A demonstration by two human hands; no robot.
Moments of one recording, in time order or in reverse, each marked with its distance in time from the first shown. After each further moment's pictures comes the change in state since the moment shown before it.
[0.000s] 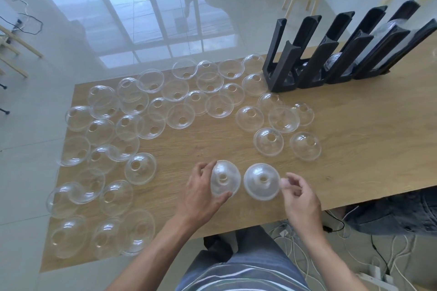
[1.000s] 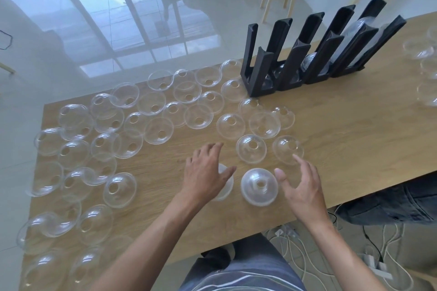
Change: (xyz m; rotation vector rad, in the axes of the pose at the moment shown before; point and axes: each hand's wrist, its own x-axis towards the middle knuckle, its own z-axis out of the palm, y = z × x) left_hand 0.088 0.069 -0.003 0.267 0.009 0.130; right_hand 0.058 0.009 -0.038 -0.187 0.048 -0.178
